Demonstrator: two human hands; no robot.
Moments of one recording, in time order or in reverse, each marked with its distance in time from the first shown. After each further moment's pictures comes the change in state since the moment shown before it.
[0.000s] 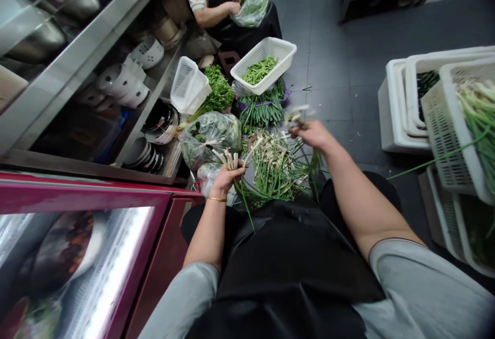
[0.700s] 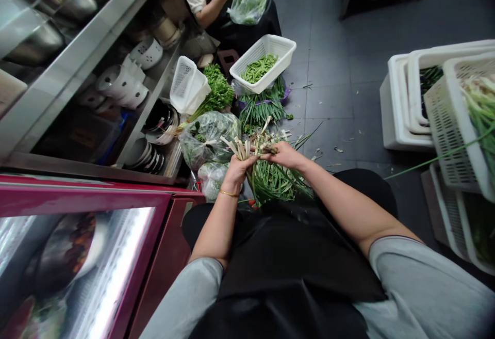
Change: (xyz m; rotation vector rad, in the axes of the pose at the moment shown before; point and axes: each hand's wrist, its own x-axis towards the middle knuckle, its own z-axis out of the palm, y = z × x) left_hand 0.015 0.020 0.060 -0.112 0.056 0.121; right_hand -0.053 -0.032 0.073 0.057 -0.560 -0.062
